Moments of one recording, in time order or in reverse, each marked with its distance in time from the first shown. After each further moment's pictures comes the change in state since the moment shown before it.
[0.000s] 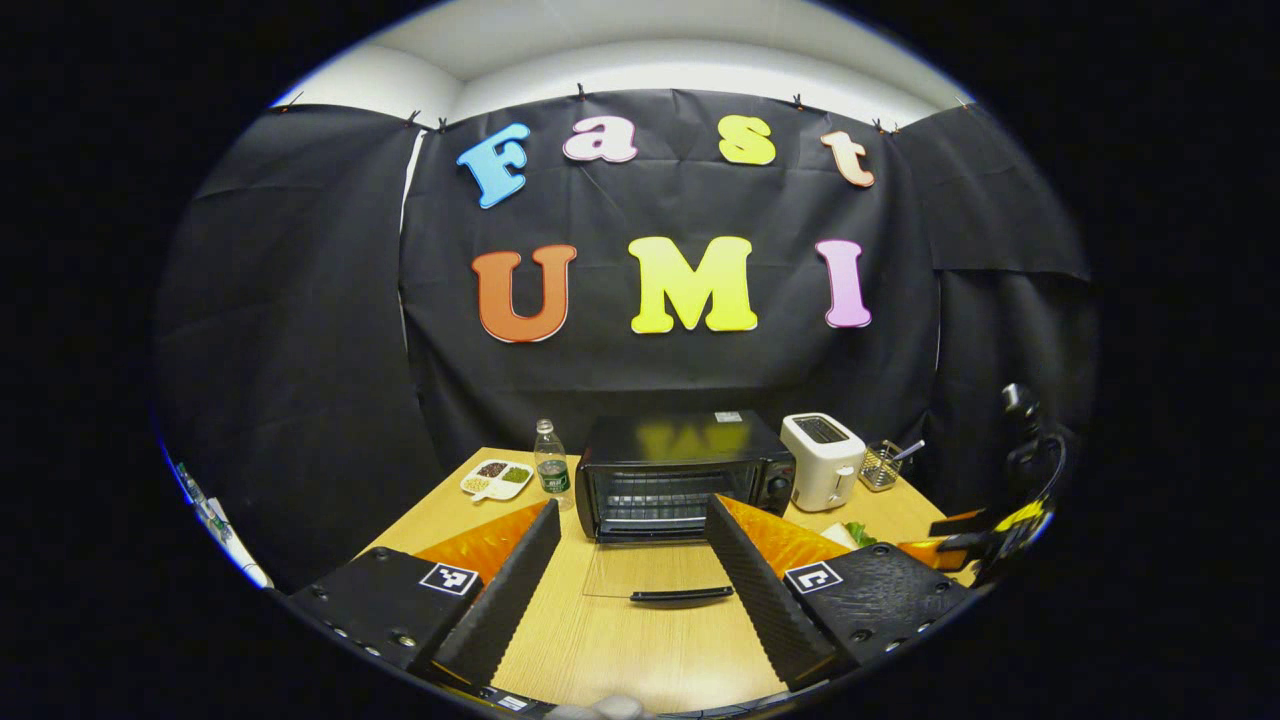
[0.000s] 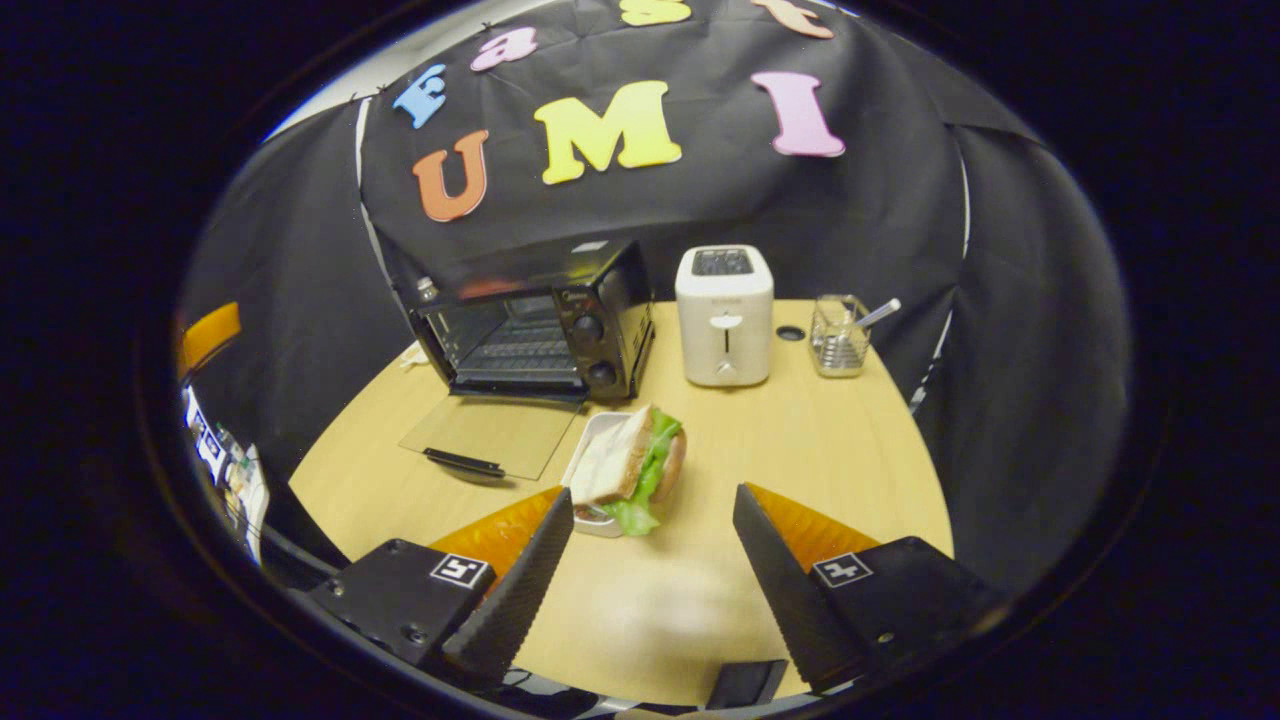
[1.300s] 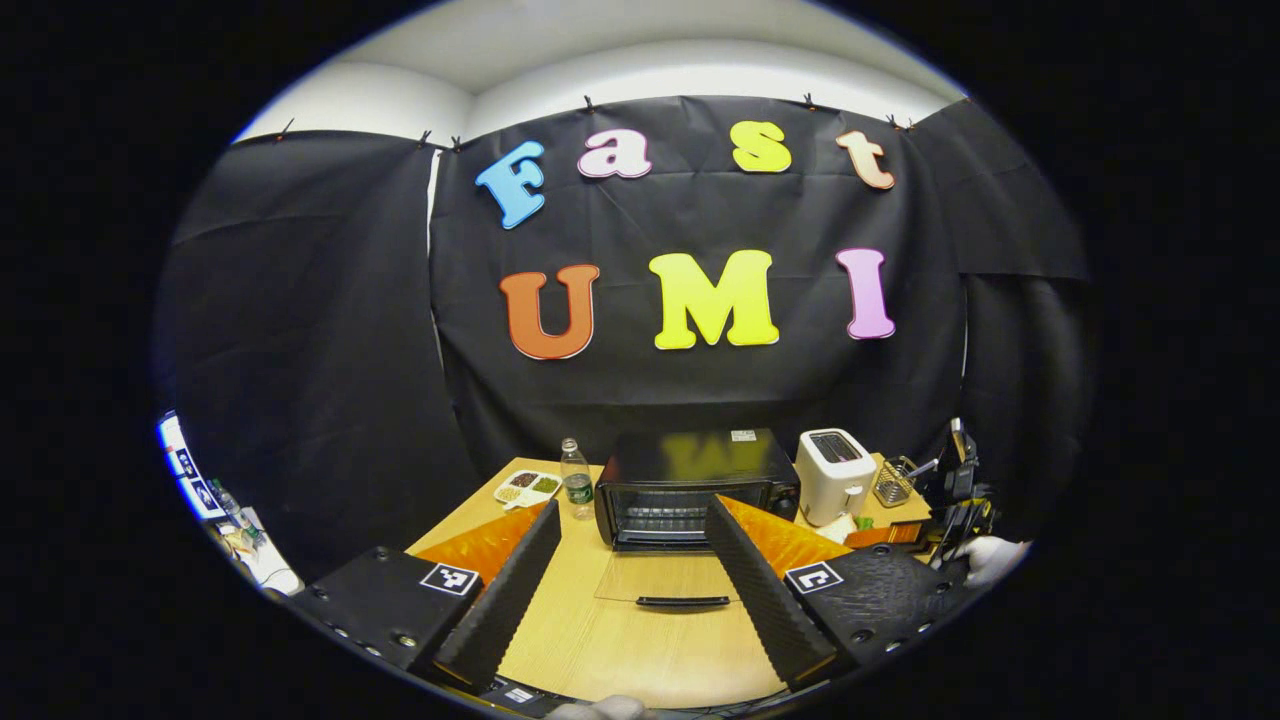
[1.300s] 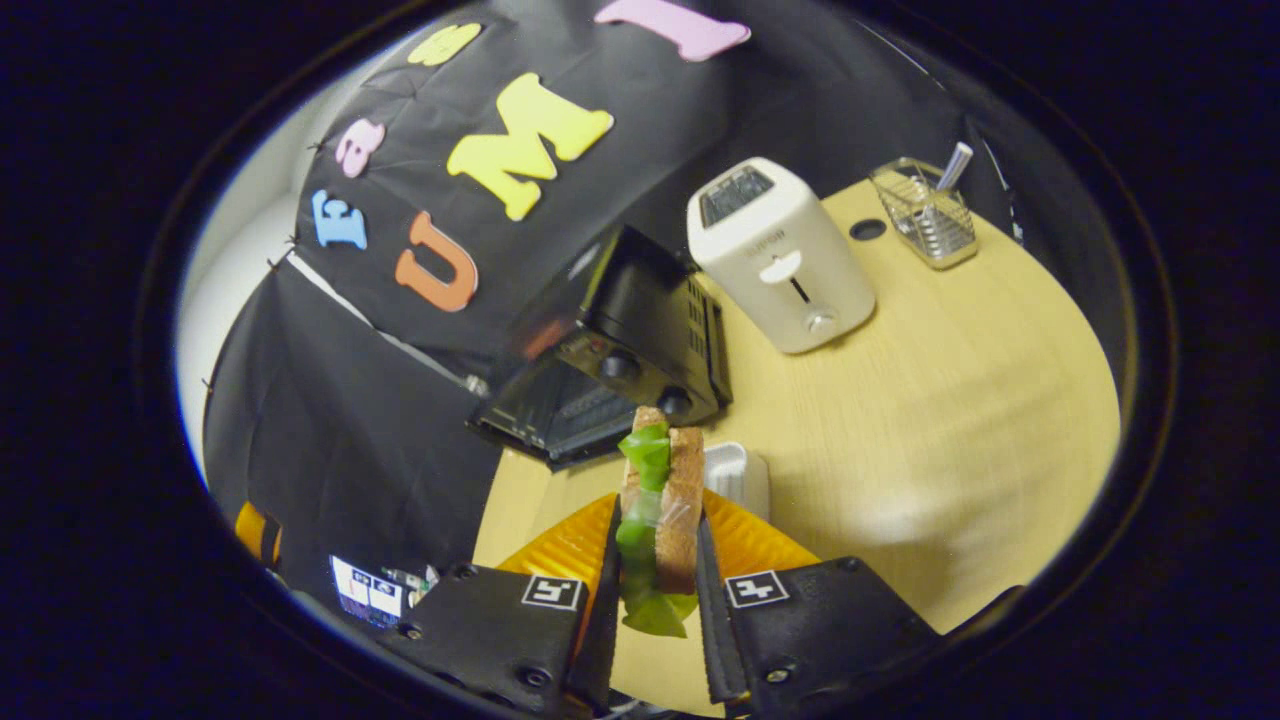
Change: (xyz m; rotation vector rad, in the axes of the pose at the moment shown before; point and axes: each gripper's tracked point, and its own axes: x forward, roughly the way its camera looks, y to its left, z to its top) left arm -0.017 -0.018 0.041 0.029 0.016 0.093; right arm 0.060 0.041 0.085 0.493 -0.002 0.328
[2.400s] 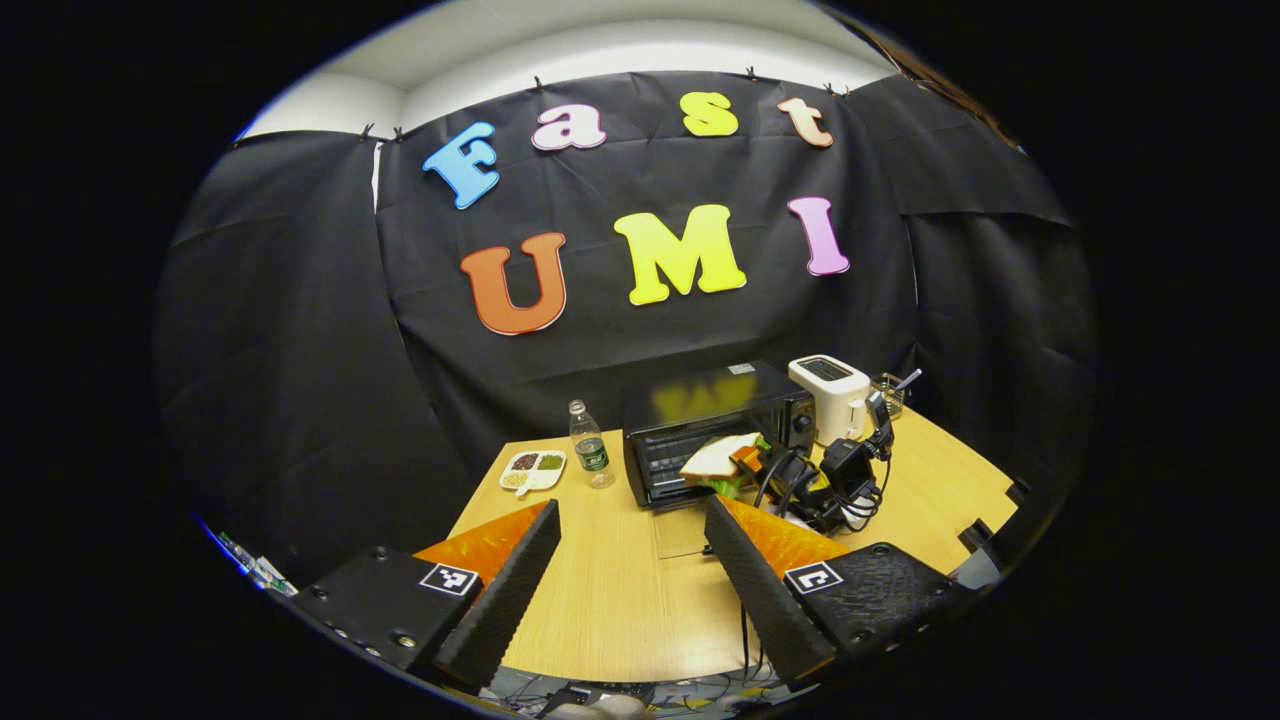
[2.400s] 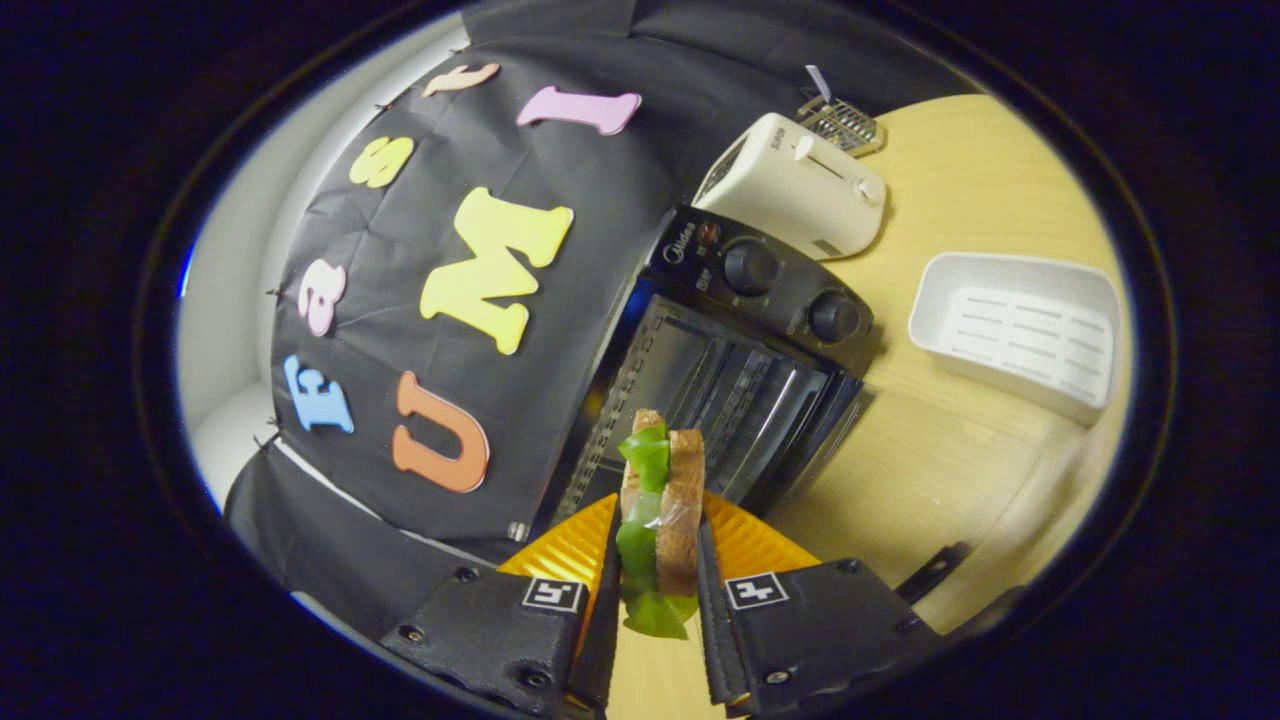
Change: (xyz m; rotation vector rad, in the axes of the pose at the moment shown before) left arm -0.006 0.099 -0.068 0.160 0.097 -0.149; right arm 0.209 0.117 -0.054 0.469 -0.561 -0.012
